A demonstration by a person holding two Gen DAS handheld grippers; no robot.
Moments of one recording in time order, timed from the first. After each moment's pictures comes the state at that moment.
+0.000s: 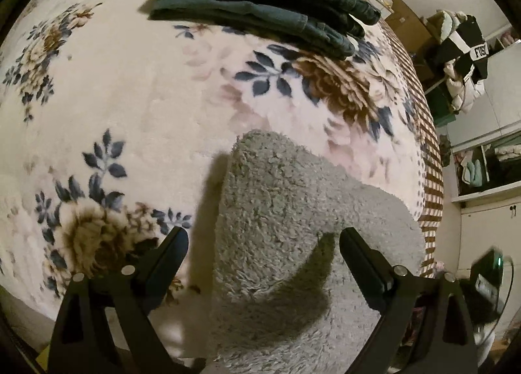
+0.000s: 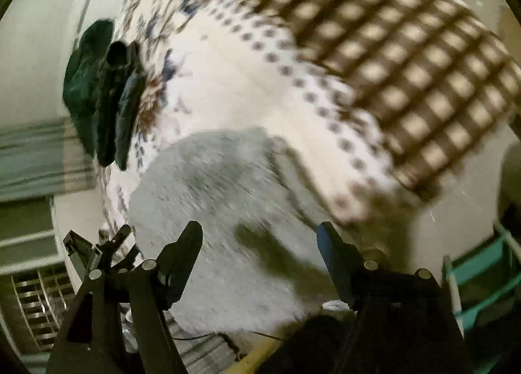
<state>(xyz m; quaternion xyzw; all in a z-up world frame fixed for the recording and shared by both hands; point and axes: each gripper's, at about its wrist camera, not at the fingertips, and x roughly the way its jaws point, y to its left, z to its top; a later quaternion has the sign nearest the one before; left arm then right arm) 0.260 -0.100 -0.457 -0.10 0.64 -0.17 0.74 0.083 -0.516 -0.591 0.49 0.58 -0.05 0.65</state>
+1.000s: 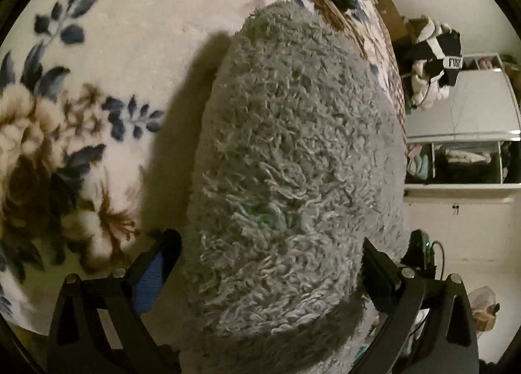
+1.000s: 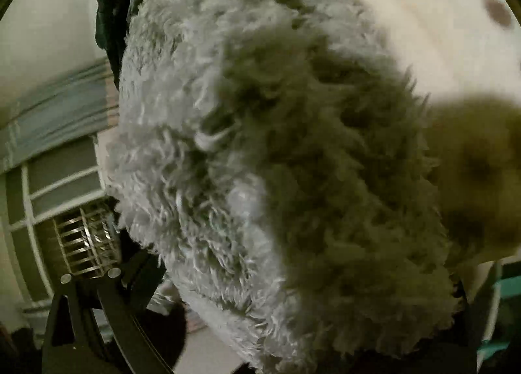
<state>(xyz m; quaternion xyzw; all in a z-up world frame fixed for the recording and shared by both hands) 0.222 -0.079 -0.532 -0.23 0.68 -0.26 0.65 0.090 -0.456 -0.697 0.56 0.59 0.14 0.56</state>
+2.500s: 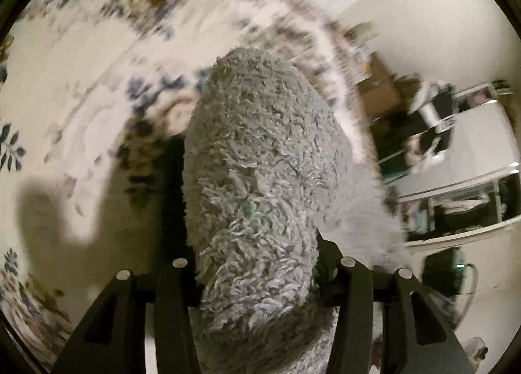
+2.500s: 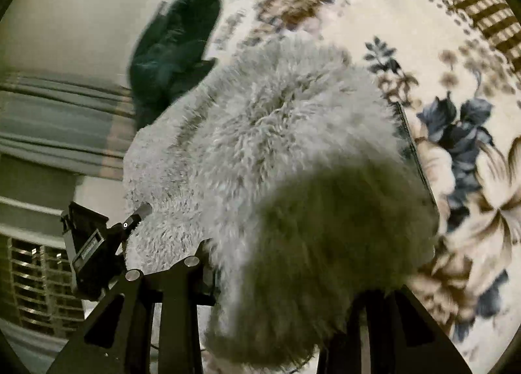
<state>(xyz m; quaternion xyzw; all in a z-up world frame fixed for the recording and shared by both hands) 0.663 -0.047 -0.449 -0.22 0.61 -0.25 0.72 0.552 -0.375 -0.462 0.42 0.52 0.06 0.74</state>
